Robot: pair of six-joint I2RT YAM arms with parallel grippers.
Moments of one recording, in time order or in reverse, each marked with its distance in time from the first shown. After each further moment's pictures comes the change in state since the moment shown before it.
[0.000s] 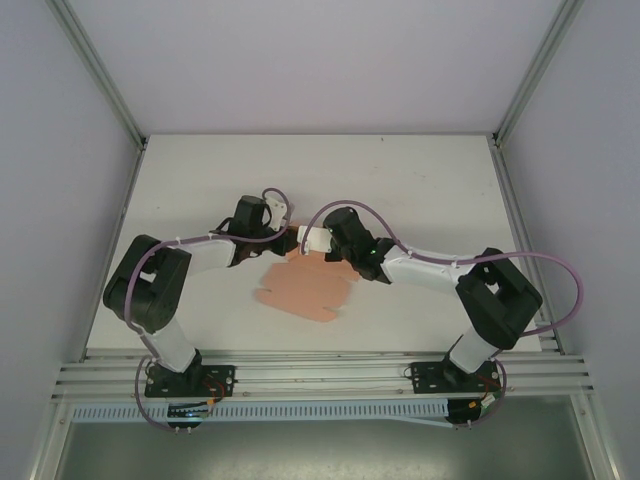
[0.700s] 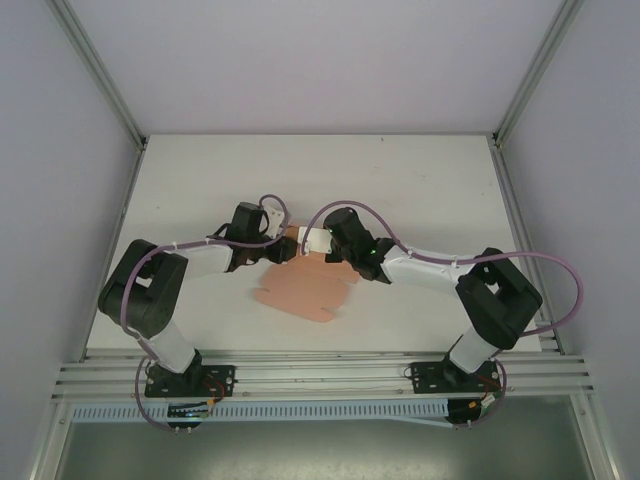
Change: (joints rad) left arm 0.001 -0.041 -0.059 -0.044 -0.012 -0.011; right arm -0.003 0.000 0.000 -0.016 -0.008 0.005
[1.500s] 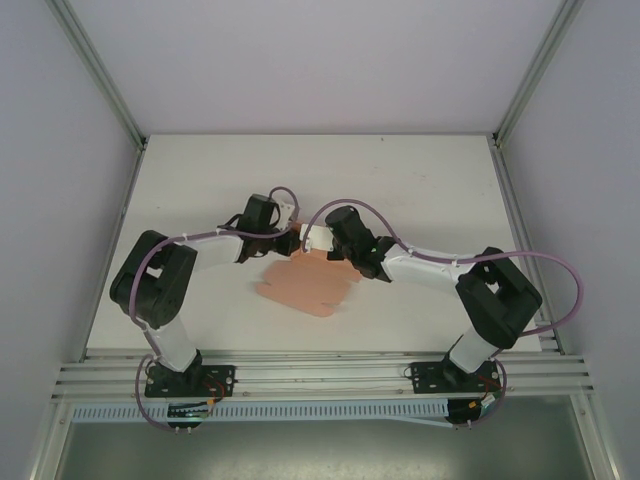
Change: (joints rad) left arm -0.055 0.081 0.146 -0.097 -0.123 -0.021; right arm -0.006 0.000 0.007 -0.014 0.042 0.003
